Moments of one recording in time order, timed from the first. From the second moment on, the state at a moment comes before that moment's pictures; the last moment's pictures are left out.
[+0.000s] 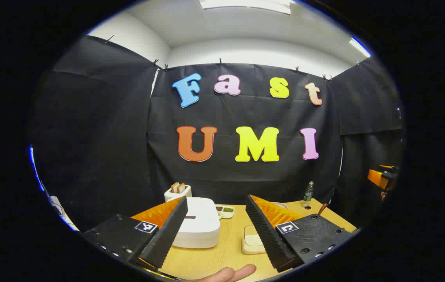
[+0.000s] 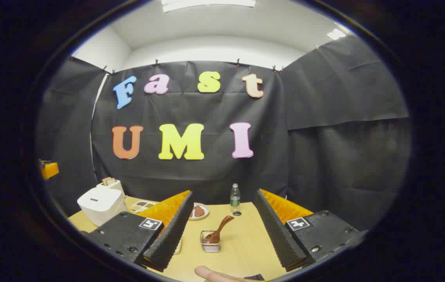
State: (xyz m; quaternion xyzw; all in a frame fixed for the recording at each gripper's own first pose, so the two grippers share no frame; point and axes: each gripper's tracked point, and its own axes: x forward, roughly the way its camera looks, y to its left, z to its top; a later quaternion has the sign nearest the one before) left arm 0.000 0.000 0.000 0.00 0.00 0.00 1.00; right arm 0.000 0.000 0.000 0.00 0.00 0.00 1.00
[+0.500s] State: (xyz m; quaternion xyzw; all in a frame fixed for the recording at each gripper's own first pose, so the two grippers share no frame) left arm 0.001 0.005 -0.005 0.01 0.00 -0.01 1.00; right arm 0.000 0.005 -0.003 0.01 0.00 0.01 1.00
